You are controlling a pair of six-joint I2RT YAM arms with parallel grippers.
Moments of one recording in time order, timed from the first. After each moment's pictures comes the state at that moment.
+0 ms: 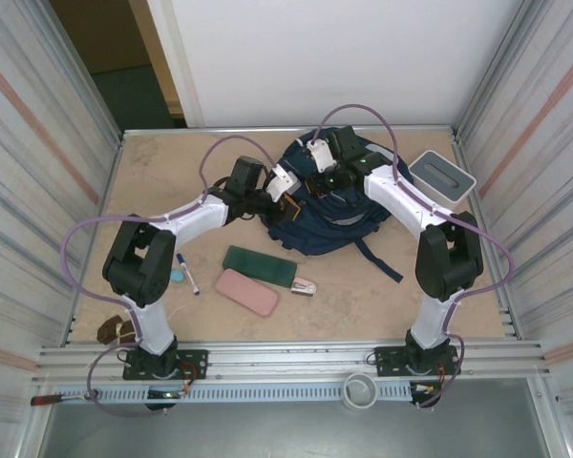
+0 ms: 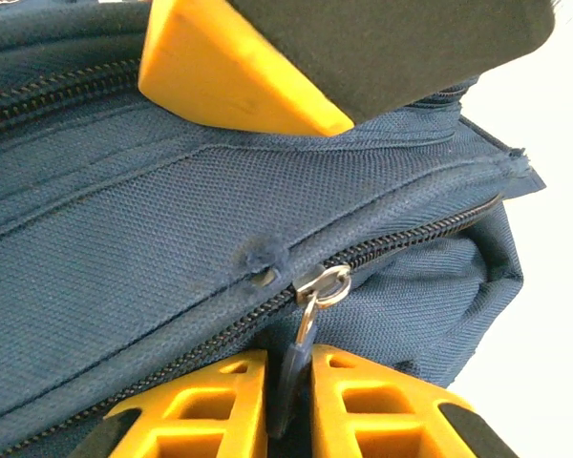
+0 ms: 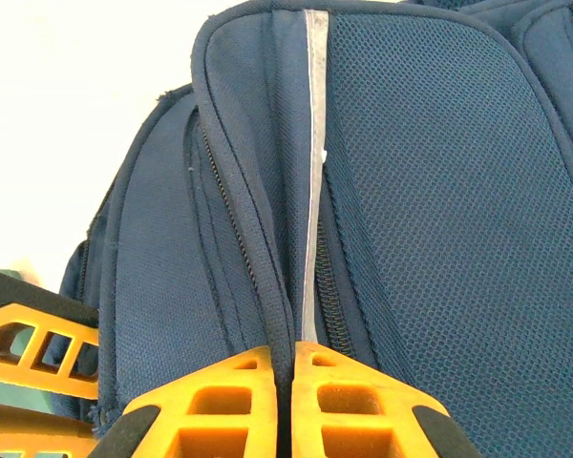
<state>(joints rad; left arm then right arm) -0.52 1.82 1.24 -0.15 0.61 0.24 0.46 1.82 1.55 -0.61 -0.21 -0.03</state>
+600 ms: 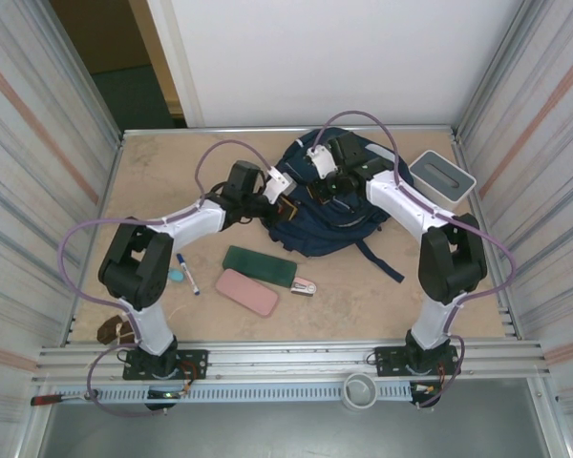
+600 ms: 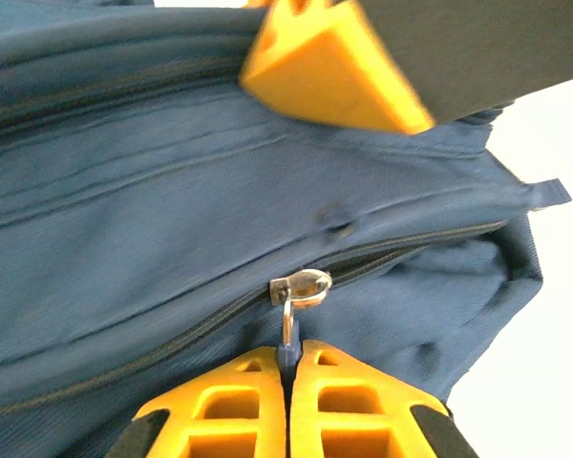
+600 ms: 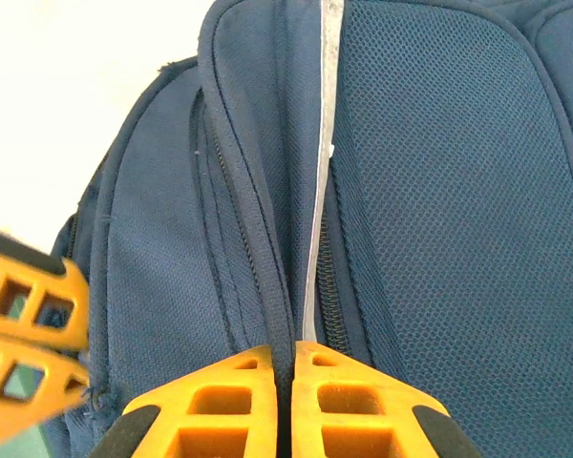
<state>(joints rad) -0.50 1.79 1.17 -0.09 0.54 0.15 0.45 1.78 1.46 -0.56 -0.22 -0.12</state>
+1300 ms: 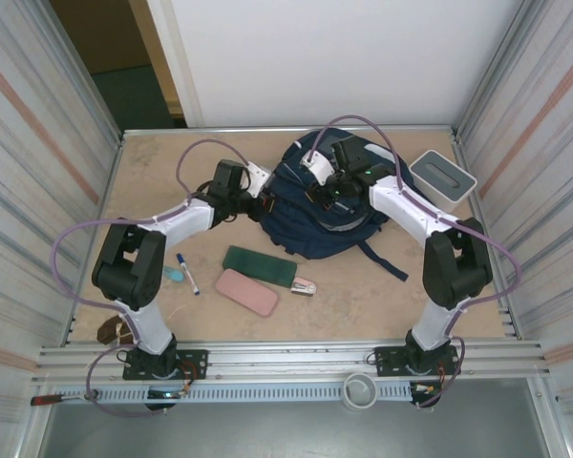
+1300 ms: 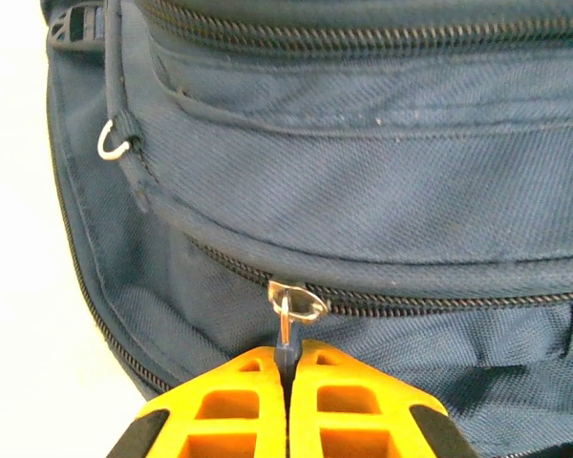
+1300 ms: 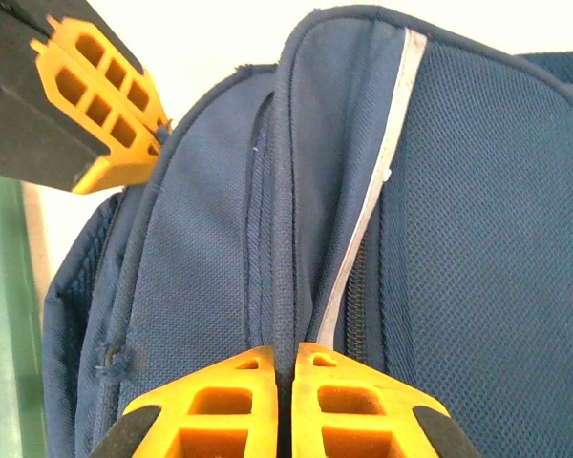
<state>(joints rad) -0.42 1.76 1.12 -0.10 0.34 0.08 0.47 1.76 1.42 -0.49 -0.32 -0.37</state>
